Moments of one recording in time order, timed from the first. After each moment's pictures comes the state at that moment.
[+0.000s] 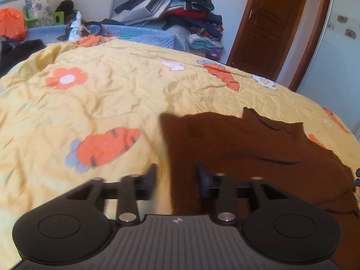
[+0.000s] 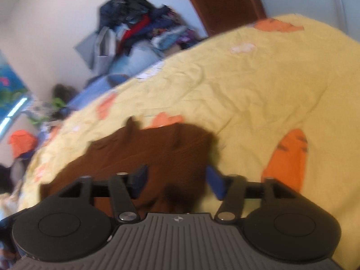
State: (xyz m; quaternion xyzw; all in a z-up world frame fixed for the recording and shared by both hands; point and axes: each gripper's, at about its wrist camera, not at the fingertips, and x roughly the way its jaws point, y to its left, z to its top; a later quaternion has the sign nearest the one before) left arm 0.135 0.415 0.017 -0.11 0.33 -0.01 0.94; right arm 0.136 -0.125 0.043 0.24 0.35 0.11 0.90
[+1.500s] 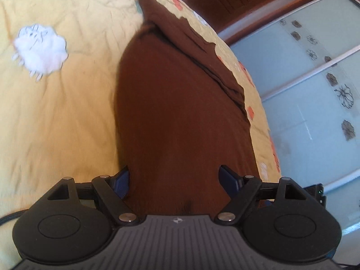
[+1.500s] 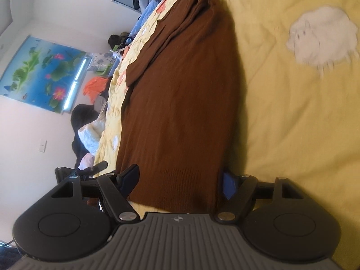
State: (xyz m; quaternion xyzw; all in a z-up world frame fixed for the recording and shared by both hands) left arm -0.088 0.462 -0.026 -0.30 0.46 -0.24 0.80; right arm -0.109 -0.127 -0.002 0.38 0.48 0.30 0.73
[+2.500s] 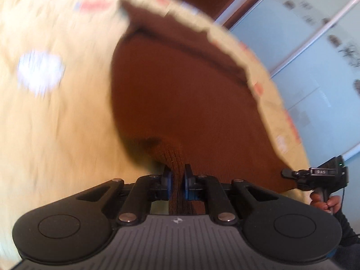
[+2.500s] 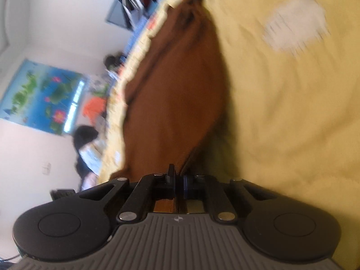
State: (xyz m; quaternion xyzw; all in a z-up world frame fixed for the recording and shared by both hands) left arm -0.096 0.441 0.005 -0.19 0.44 -0.24 0.85; right arm -0.119 -0.138 -0.002 0.43 0.44 0.27 0.74
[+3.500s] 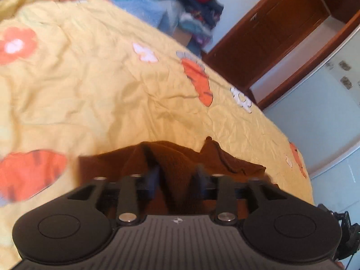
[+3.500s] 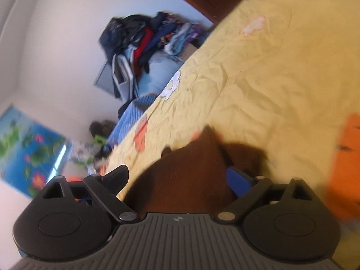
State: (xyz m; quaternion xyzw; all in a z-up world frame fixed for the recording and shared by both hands) left arm 0.231 0.417 0.032 -0.27 0.38 -0.09 0.88; right arm 0.200 -0.133 0.019 0.41 0.33 0.16 0.84
